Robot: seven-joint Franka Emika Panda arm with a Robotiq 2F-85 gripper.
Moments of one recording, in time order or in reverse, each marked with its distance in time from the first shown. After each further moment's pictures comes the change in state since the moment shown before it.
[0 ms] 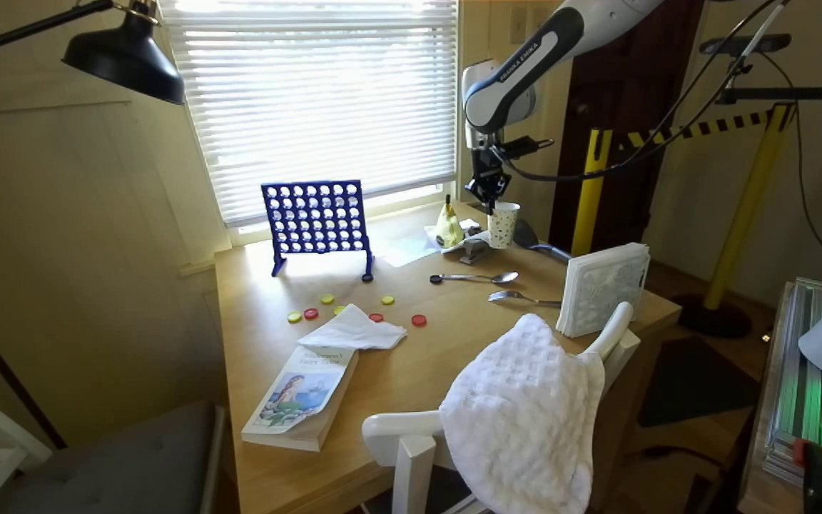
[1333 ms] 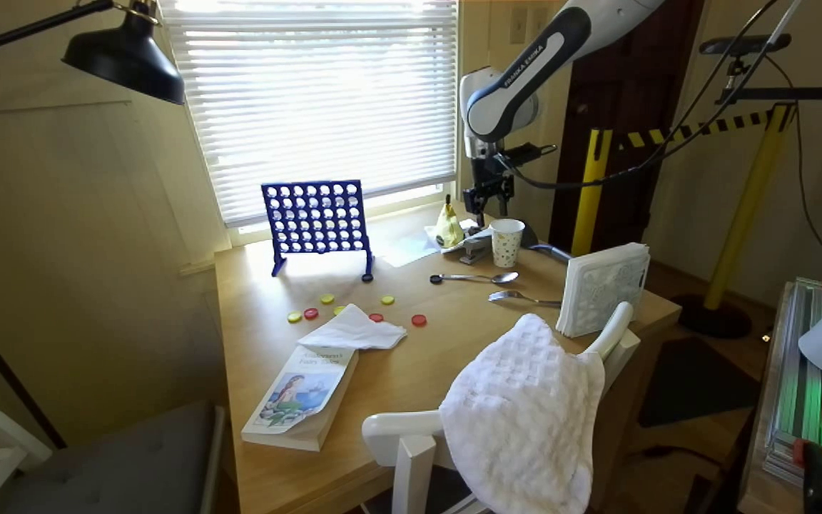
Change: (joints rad) arm 0.020 -0.043 0.035 -0.096 -0.042 0.030 -0.052
